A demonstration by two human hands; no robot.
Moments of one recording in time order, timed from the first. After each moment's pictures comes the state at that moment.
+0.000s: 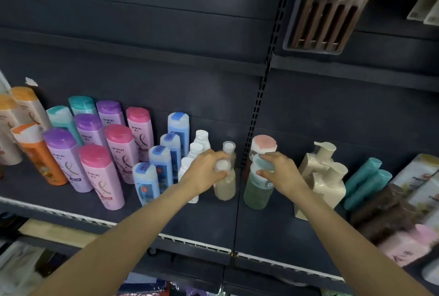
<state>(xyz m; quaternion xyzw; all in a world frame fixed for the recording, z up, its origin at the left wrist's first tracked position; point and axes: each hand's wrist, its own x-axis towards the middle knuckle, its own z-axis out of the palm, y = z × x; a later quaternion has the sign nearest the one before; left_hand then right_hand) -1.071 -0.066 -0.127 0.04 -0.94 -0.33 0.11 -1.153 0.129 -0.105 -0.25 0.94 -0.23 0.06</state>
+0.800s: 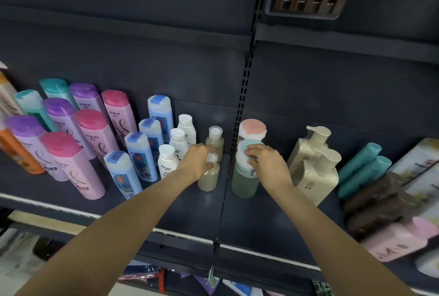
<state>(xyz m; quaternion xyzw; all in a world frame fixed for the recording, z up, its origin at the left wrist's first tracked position) -1.133 -0.055 -0.183 0.11 -0.97 -0.23 0.03 -1.176 0.138 -0.139 -0.28 0.94 -0.17 0.02</state>
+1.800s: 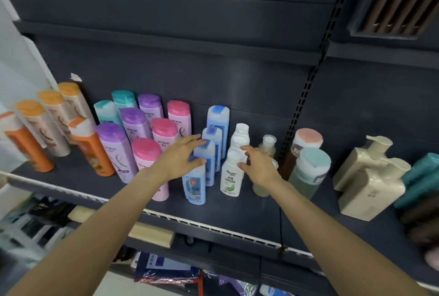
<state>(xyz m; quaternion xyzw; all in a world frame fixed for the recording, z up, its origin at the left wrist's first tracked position) -1.007 -0.228 -0.132 0.05 -0.97 -0.21 0.06 -1.112 -0.024 -0.148 -0.28 0.91 -0.28 0.11</state>
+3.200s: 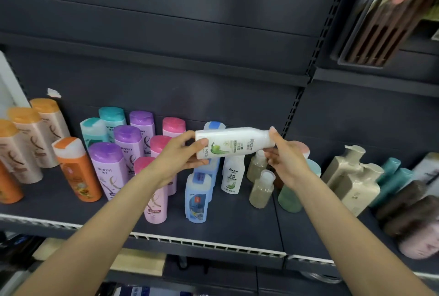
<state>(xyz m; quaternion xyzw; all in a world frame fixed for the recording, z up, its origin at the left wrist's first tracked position) -0.984 -0.238 -0.071 0.08 -0.68 -0.73 0.04 -1.070 -0.021 -0.053 0.02 0.67 -0.73 0.12</state>
